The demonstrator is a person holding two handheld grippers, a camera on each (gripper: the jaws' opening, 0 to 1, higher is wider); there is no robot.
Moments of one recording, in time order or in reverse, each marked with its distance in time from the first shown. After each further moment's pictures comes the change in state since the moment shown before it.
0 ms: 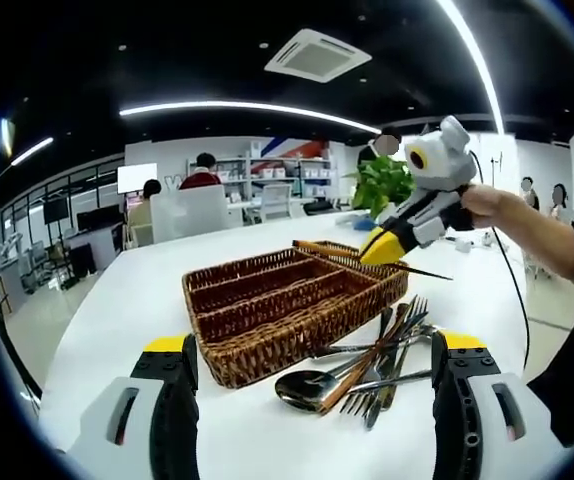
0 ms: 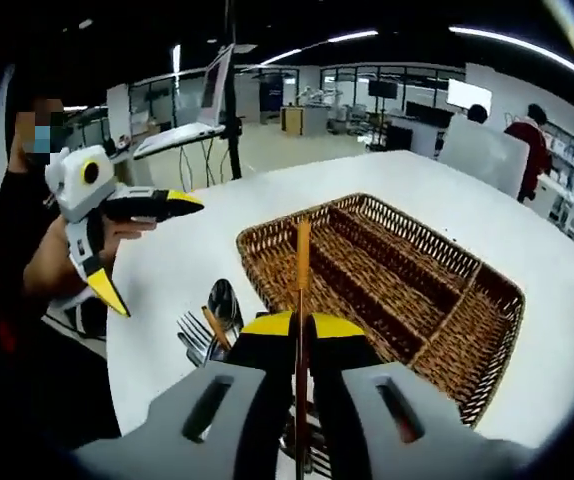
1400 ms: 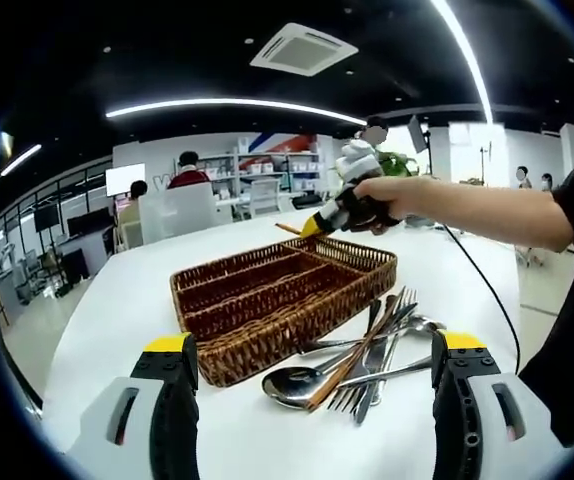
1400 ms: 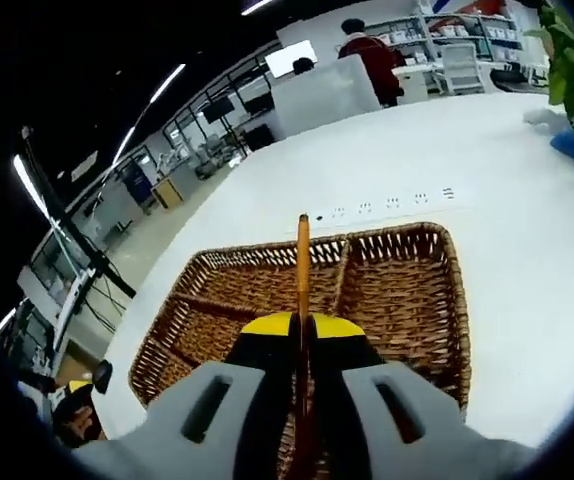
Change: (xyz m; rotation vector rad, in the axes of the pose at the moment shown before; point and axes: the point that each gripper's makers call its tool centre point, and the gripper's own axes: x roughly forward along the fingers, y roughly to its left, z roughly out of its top) left arm 0.003 -0.012 -0.002 0.038 0.034 -0.043; right arm 0.035 -0.172 -0.004 0.732 -0.123 -0.314
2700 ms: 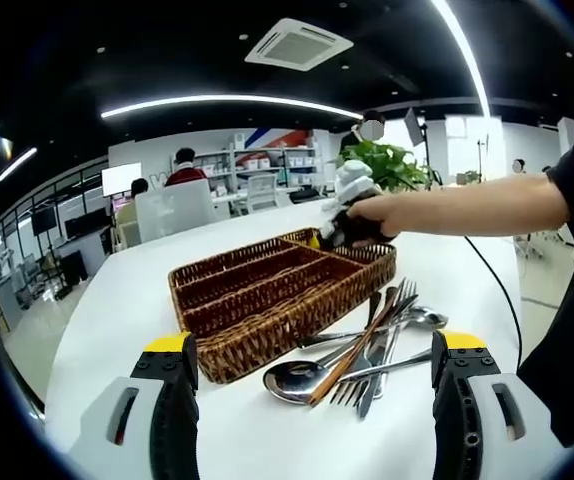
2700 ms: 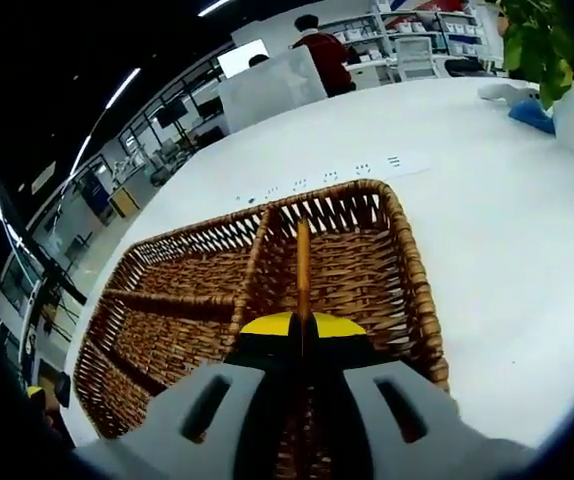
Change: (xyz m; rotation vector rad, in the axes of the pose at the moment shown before) left arm 0.002 0.000 -0.009 0.019 0.029 -0.012; right arm 0.023 -0.059 -0.032 -0.020 0.011 -0.218
